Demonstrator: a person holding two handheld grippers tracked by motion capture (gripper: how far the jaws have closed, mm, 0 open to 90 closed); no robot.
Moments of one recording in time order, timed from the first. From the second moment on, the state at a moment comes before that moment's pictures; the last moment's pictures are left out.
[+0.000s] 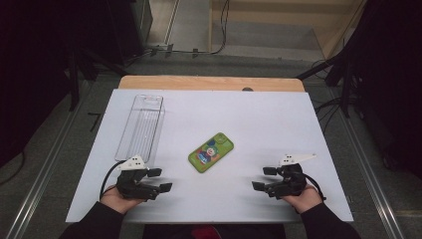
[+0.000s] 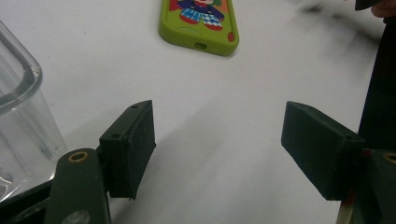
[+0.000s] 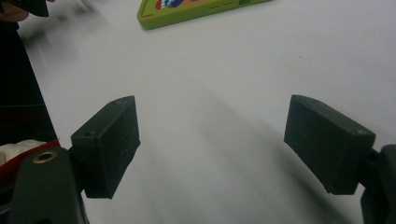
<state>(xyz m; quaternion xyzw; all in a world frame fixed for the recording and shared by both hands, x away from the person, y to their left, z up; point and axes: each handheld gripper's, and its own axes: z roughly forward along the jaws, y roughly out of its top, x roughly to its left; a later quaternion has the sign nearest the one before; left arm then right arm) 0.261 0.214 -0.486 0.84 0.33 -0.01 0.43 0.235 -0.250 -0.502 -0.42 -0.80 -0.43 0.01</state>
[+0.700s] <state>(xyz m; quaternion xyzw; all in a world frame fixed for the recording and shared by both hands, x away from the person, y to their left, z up) 0.260 0.208 -0.483 0.84 0.33 0.00 0.43 0.235 -0.250 -0.503 -0.43 -0.80 -0.43 0.01</state>
